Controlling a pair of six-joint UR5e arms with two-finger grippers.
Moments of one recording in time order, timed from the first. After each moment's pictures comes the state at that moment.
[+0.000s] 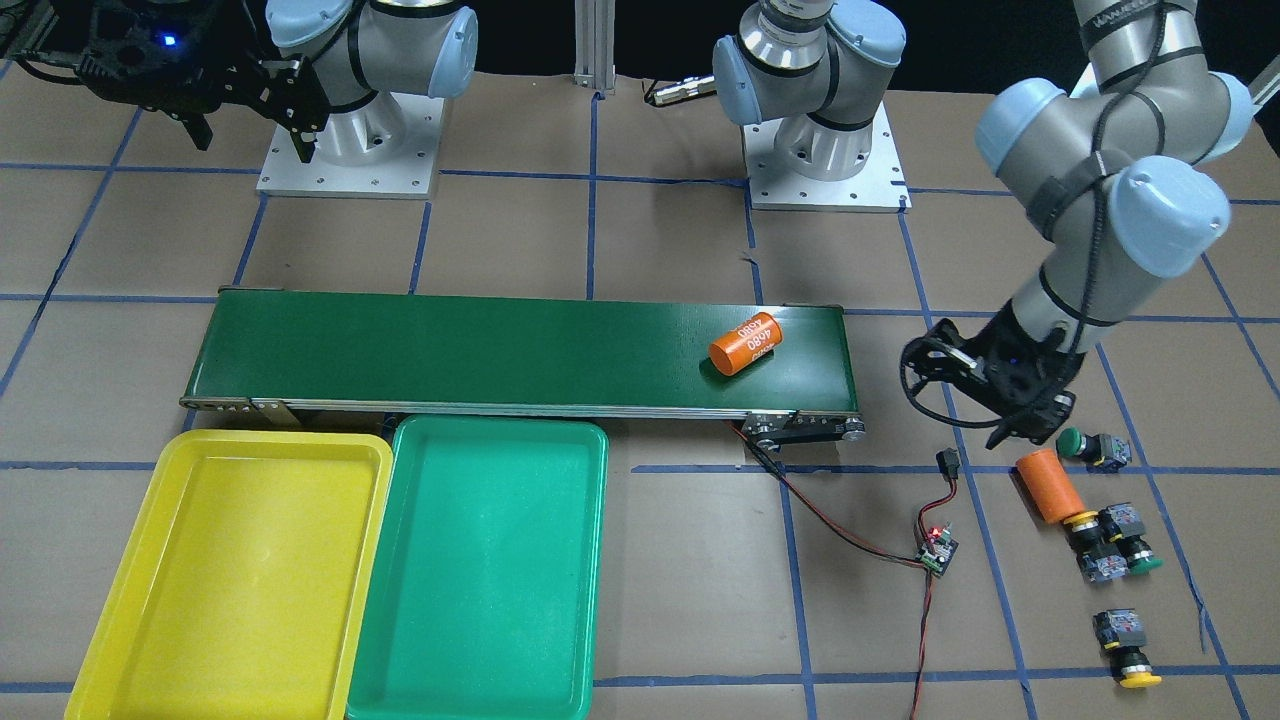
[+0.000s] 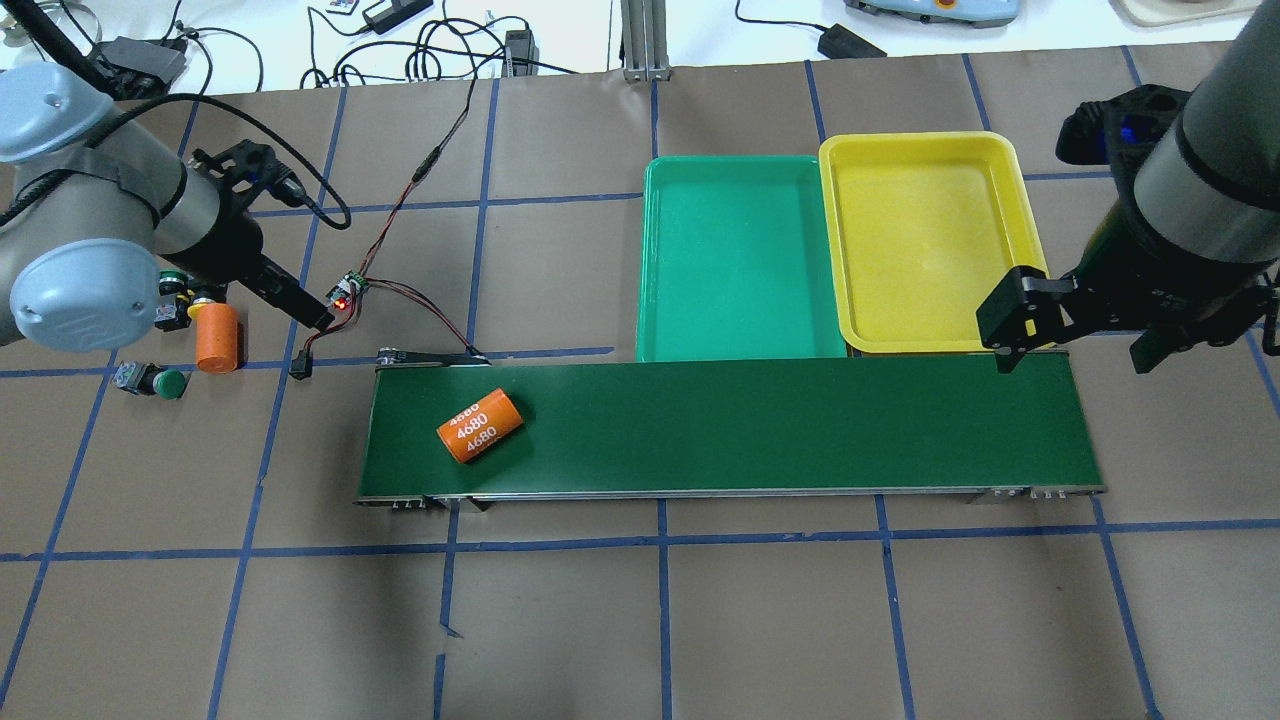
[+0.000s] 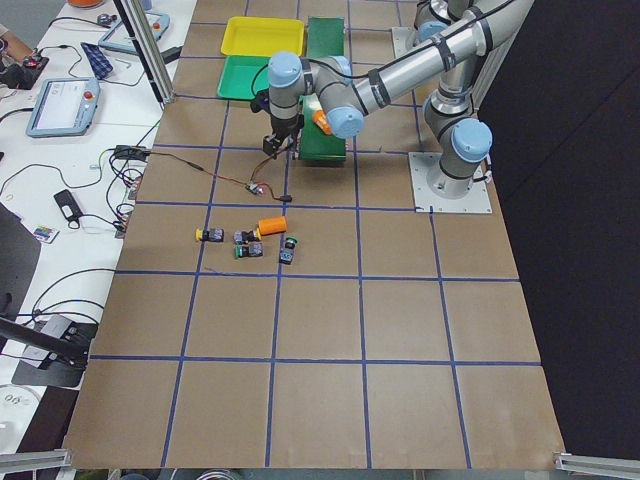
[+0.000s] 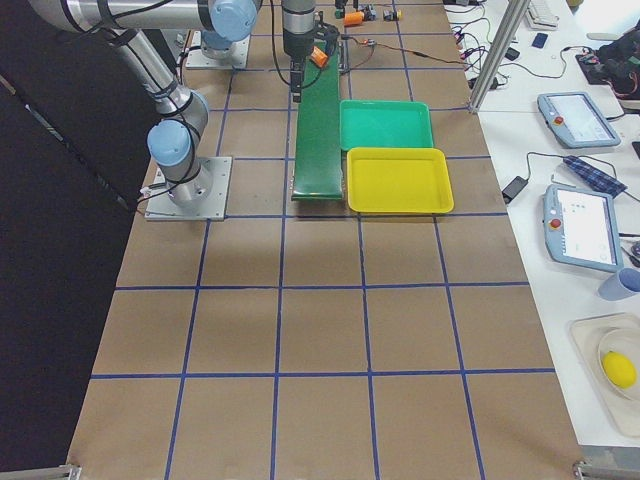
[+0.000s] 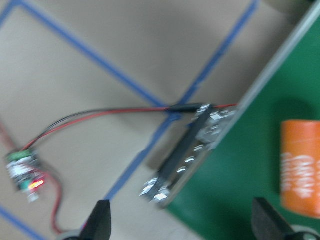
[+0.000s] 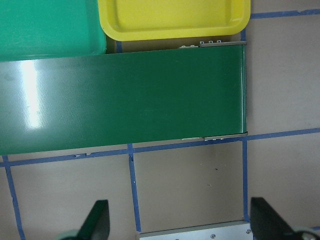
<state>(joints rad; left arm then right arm) -1.21 -1.77 -1.85 -1.06 1.46 0.93 1.44 -1.86 1.81 -1.50 -1.64 -0.04</state>
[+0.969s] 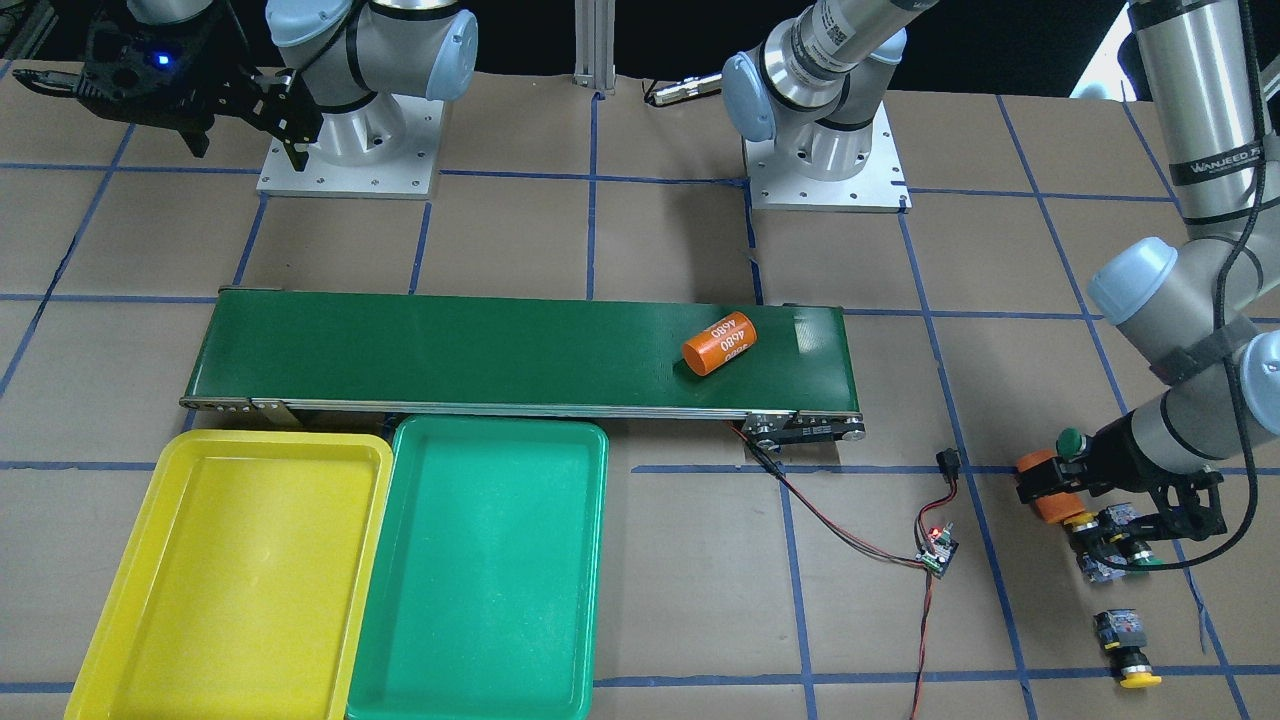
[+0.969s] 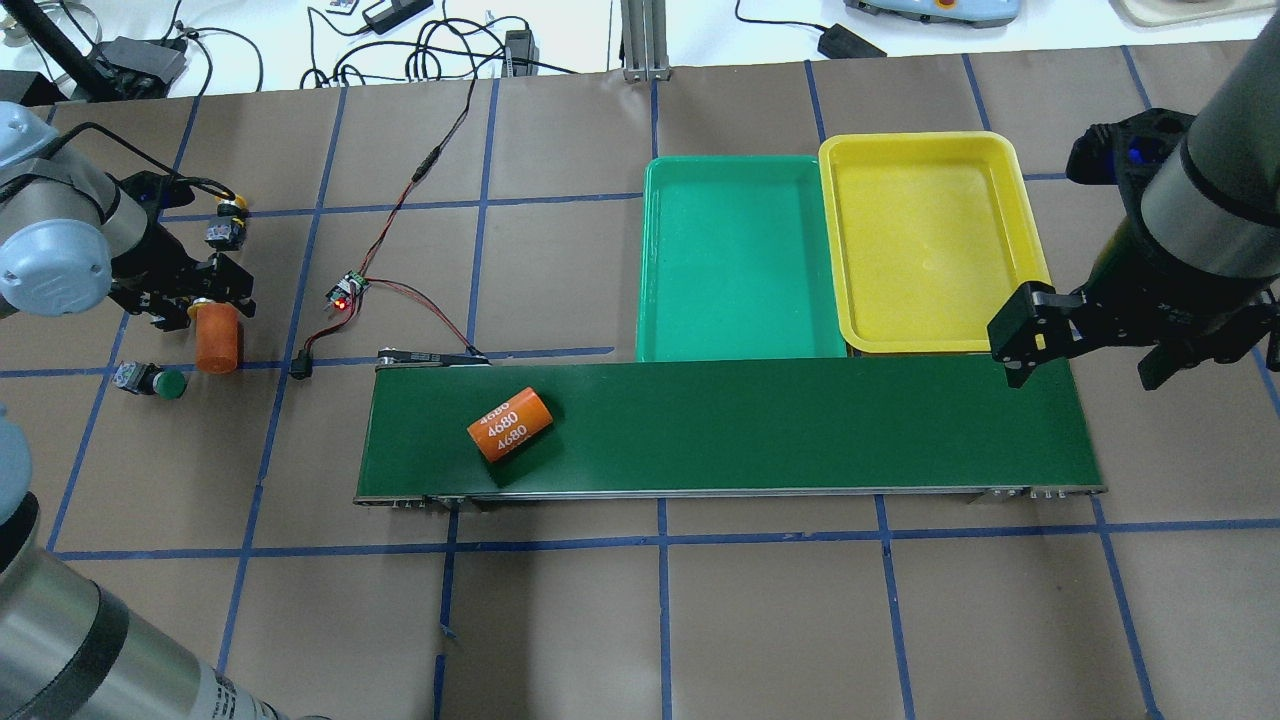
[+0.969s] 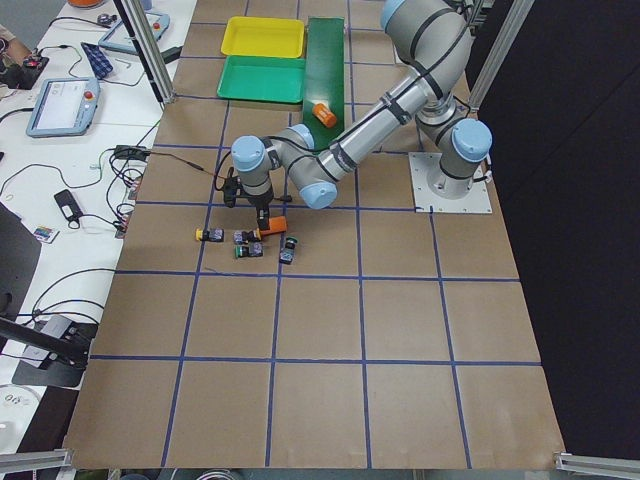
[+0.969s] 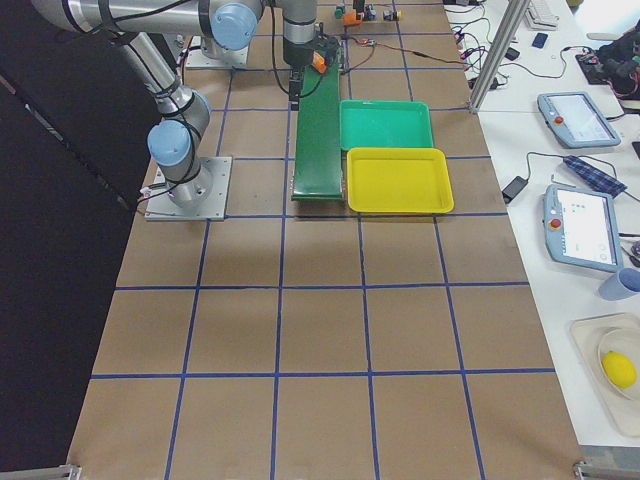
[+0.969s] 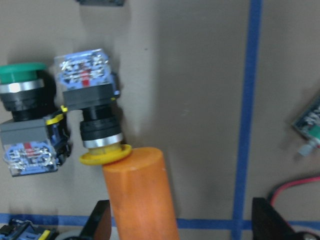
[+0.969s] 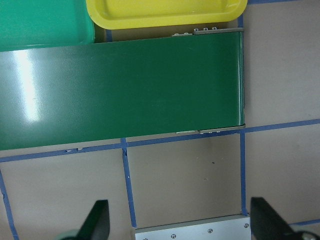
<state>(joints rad) -1.05 -2.09 -1.69 -0.99 1.56 0.41 1.42 -1.86 1.85 -1.50 -1.65 -0.05</state>
